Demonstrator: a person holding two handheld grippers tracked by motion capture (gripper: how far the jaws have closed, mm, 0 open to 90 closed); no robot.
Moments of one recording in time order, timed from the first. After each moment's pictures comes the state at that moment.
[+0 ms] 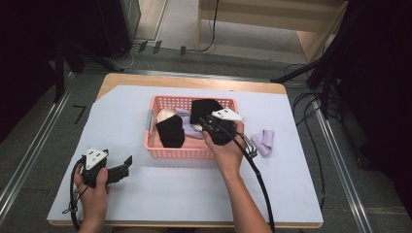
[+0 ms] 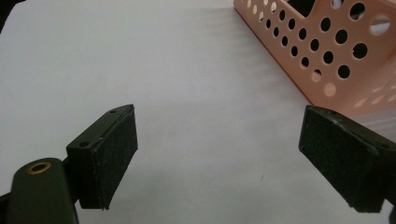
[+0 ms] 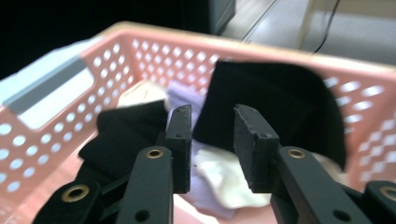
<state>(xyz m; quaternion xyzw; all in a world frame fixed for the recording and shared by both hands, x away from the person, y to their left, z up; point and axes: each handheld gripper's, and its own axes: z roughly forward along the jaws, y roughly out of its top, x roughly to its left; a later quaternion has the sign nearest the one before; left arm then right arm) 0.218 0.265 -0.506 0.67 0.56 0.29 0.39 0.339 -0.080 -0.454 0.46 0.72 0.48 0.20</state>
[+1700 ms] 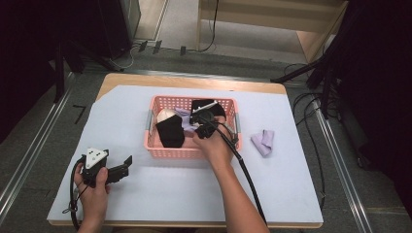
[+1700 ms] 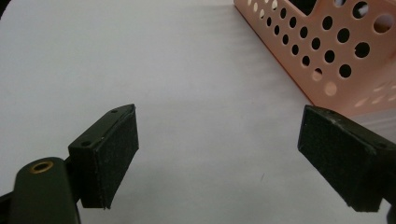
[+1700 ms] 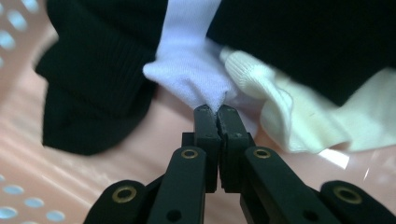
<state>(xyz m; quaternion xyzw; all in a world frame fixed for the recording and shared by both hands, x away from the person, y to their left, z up) 0.220 0.266 -0.506 0.67 0.56 0.28 0.39 0.372 -0.040 -0.468 0.51 0.81 0.27 0.09</state>
